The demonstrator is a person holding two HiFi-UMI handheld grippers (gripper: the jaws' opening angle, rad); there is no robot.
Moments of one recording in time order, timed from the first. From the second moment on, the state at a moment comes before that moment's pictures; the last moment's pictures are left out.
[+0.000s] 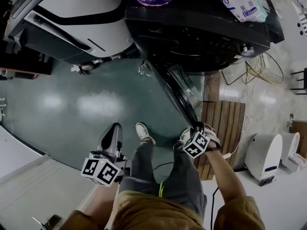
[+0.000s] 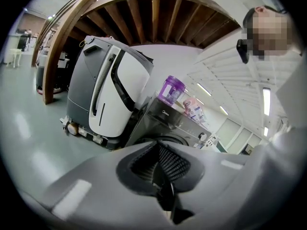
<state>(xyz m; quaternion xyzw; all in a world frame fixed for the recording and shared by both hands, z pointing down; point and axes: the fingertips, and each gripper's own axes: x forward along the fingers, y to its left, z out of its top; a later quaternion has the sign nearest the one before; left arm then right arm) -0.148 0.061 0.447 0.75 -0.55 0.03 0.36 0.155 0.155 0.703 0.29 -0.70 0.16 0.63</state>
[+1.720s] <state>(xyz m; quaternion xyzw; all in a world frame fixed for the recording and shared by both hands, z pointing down) -0.302 0.174 0.434 0.59 -0.73 -0.08 0.34 -0.084 0.196 0.665 0.07 -0.81 0.01 0.59</state>
